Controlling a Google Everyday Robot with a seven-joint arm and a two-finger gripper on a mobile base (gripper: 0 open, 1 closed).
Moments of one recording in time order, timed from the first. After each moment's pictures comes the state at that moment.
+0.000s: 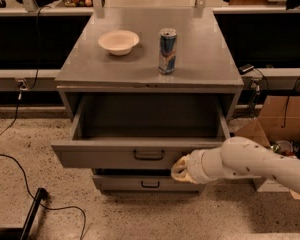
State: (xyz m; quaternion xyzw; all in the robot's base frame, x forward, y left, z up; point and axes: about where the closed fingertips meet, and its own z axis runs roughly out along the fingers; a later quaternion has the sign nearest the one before) arm 0.502 -0.098 0.581 -0.71 0.62 0.07 0.34
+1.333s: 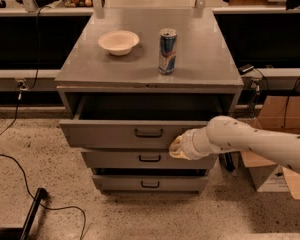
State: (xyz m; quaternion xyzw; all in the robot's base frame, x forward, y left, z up) arm 0.588 -0.098 0.577 -0.70 0.63 0.02 0.33
